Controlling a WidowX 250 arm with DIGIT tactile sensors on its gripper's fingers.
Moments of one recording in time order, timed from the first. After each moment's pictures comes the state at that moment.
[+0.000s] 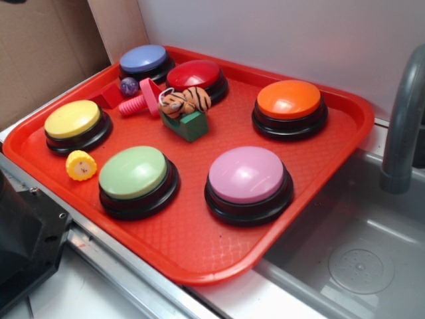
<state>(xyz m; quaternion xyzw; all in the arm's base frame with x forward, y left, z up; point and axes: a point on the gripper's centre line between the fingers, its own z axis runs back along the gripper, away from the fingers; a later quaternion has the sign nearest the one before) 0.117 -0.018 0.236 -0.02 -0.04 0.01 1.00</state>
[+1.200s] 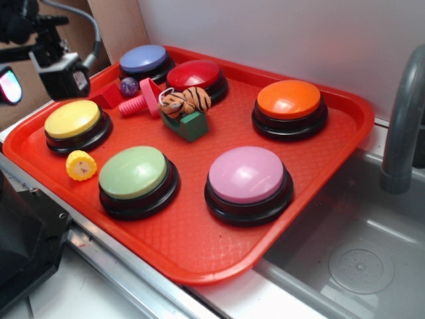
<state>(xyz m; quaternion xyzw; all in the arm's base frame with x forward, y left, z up) 0.120 0.014 0.125 -0.04 0.01 0.35 0.94</state>
